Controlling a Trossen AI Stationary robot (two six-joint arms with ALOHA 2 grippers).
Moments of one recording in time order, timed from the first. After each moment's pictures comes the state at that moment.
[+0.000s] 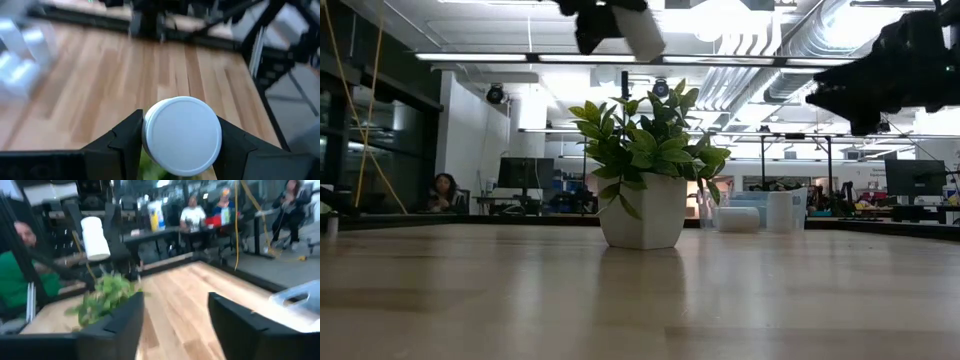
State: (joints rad) left arm 0.01 1.38 1.15 -0.27 0.09 -0.15; right arm -0.10 0.03 0.01 0.08 0.15 0.22
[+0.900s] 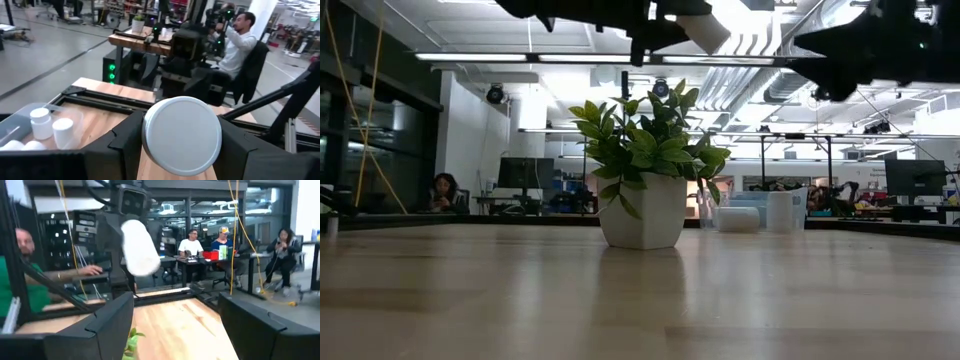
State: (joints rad) left arm 0.12 1.60 1.15 0.37 0.06 -0.16; right arm -0.10 0.41 0.06 0.56 0.15 0.04
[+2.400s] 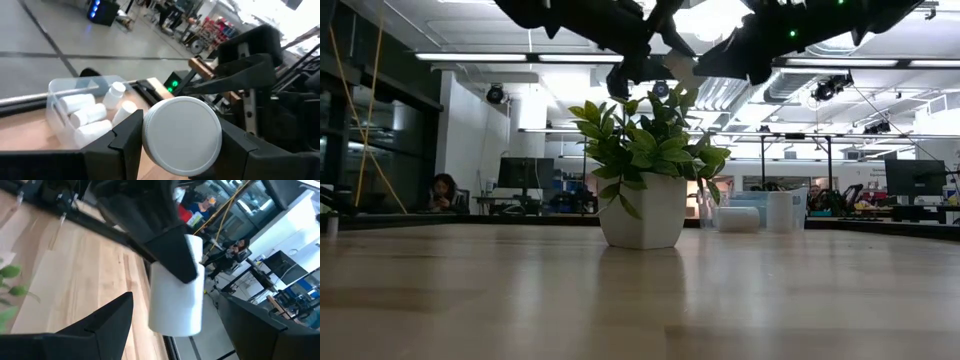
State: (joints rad) left arm 0.12 1.66 1.15 0.39 -0.43 -0.63; right arm -0.16 1.16 0.67 0.35 0.29 -0.61
